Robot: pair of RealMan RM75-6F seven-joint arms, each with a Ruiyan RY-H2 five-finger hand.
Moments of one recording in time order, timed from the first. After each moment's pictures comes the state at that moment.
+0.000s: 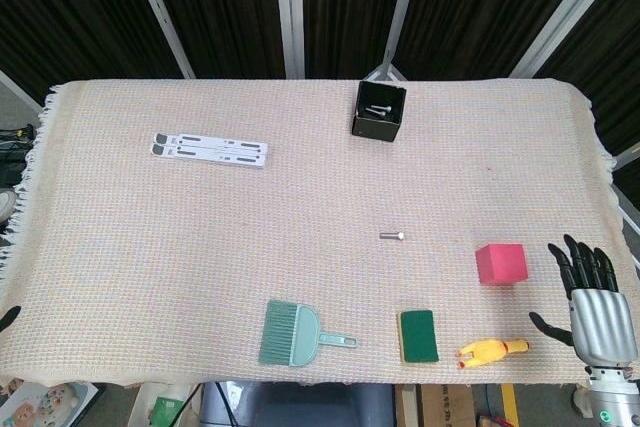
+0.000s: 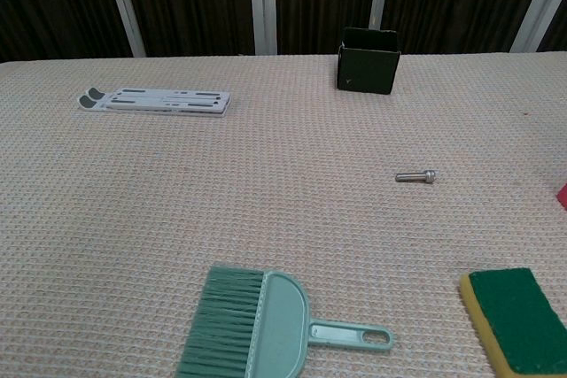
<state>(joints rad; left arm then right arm) 0.05 -1.03 -0.07 -1.73 1.44 1.62 0.04 0.01 -1.13 0.07 -1.74 -1.52 1.55 -0.15</state>
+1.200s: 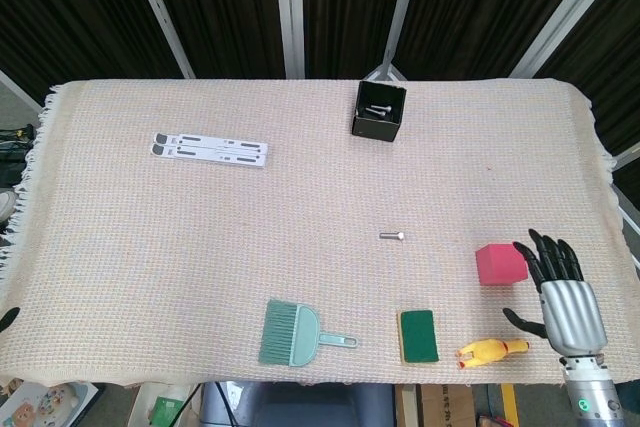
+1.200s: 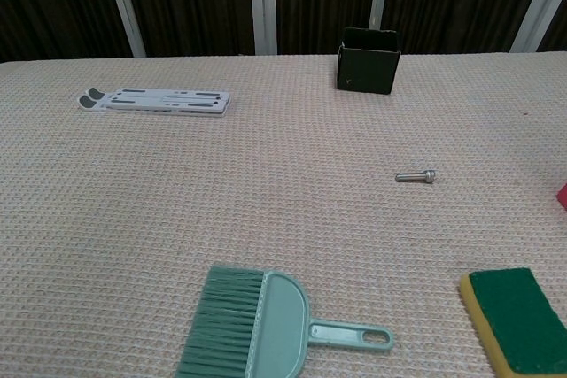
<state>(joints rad) 0.06 -1.03 -0.07 -1.74 1.44 1.64 0.05 0.08 -1.14 0.07 -1.78 -1.55 1.46 -0.14</state>
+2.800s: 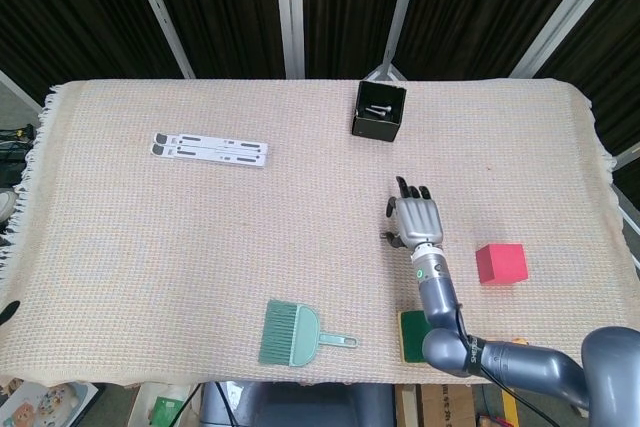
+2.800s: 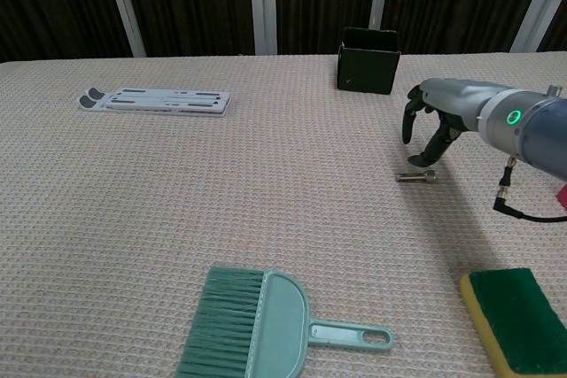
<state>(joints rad) 0.03 -1.03 -0.09 -1.73 1.39 1.59 0.06 0.82 -1.62 0.28 -1.55 -0.53 1.14 -0.71</state>
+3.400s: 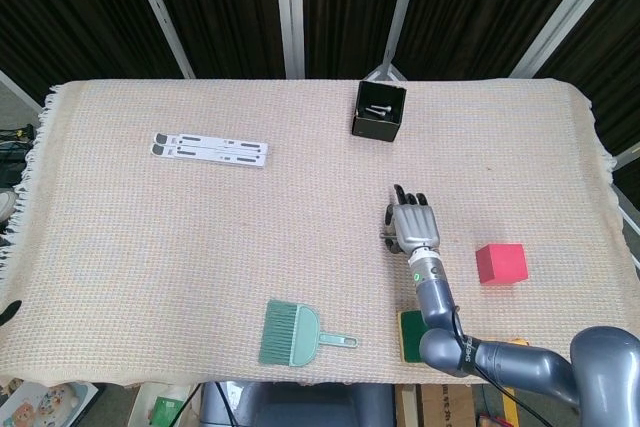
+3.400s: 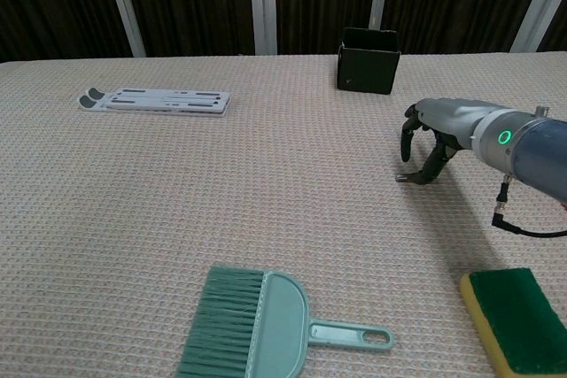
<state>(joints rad) 0.03 -1.04 -0.09 -1.74 1.38 1.58 0.08 0.83 -1.66 0.25 -1.48 -0.52 1.10 -0.71</state>
